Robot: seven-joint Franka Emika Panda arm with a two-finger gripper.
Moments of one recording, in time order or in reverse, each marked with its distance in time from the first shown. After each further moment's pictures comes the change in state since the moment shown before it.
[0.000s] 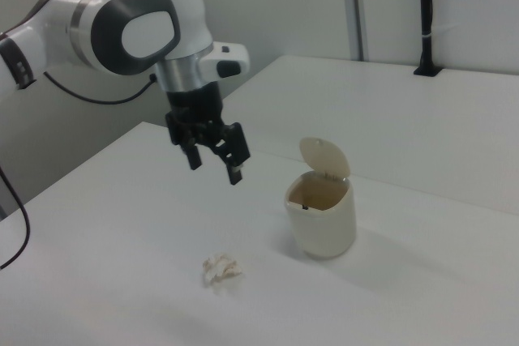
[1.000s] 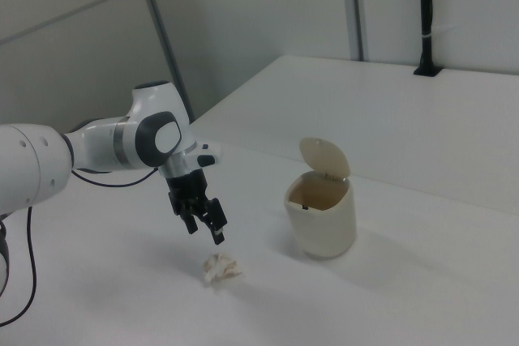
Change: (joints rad) arm 0.134 0.293 0.174 -0.210 -0.174 0.401 0.435
